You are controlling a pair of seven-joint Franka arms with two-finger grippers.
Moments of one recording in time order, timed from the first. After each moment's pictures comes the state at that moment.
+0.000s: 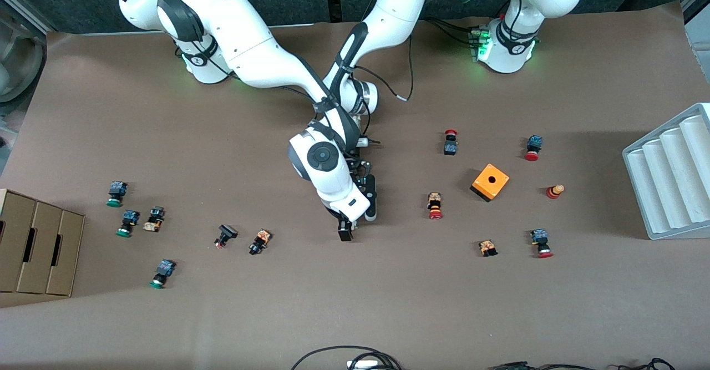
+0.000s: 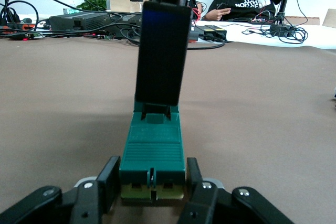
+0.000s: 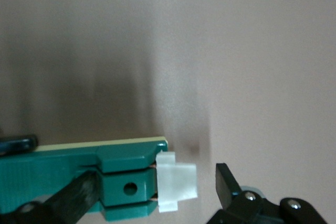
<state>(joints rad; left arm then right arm) -1.38 1.00 0.35 -1.63 1.57 2.29 -2.64 0.86 0.89 -0.22 -1.43 0.19 2.52 -0.95</state>
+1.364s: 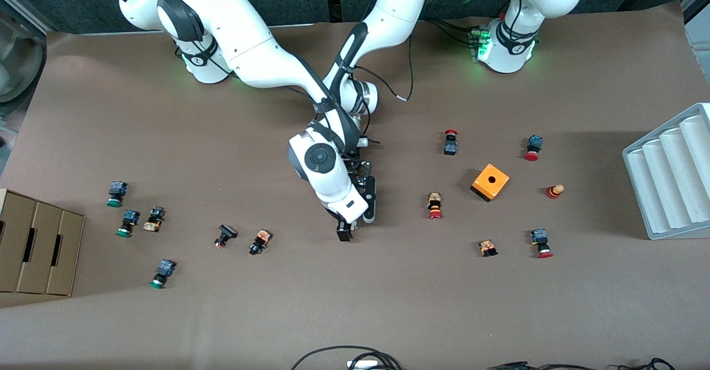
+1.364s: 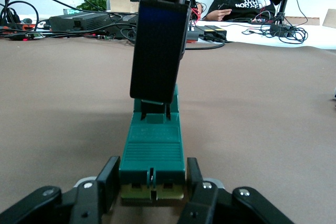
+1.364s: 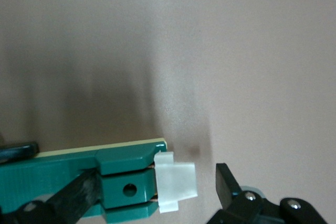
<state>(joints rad) -1.38 1.01 0.35 -1.63 1.57 2.29 -2.64 0.86 0.89 -0.23 -1.43 0.24 2.52 -0.94</state>
